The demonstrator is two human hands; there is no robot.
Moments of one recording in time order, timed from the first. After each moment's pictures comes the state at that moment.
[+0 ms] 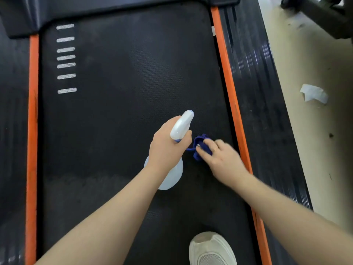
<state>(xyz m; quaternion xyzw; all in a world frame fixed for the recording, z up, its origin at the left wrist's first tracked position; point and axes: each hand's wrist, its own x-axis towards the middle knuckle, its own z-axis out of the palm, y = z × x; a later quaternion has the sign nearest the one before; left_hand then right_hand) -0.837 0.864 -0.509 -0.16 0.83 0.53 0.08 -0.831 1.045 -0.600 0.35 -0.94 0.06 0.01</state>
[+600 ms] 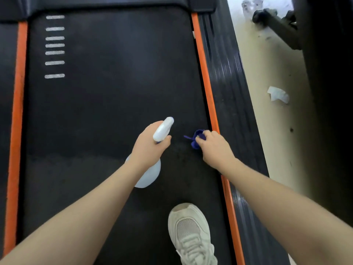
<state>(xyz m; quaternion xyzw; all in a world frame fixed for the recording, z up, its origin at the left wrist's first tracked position) -0.784 0.866 -0.494 -0.10 0.85 0.50 0.14 -0.811 1.068 -0.559 0.23 -0.96 0.00 -0.17</state>
